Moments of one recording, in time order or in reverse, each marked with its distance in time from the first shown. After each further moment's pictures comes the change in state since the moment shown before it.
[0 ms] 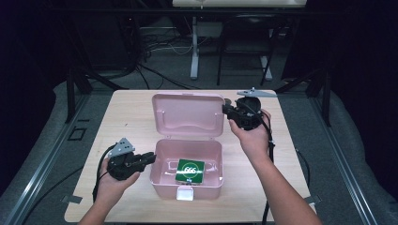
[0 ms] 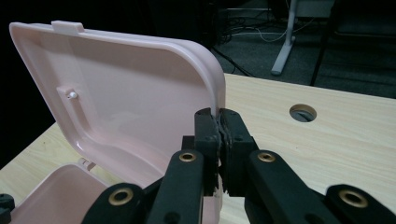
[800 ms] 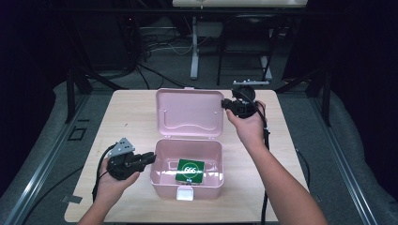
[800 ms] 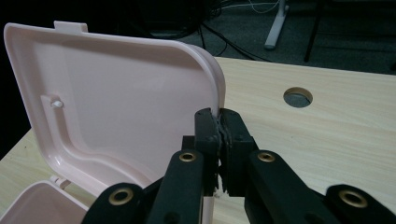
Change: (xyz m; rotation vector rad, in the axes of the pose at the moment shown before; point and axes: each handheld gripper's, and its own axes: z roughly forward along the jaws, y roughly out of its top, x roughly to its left) left arm 0.001 0.000 0.000 0.002 -0.005 0.006; right arm -0.014 0.018 0.035 0.109 -0.042 0.069
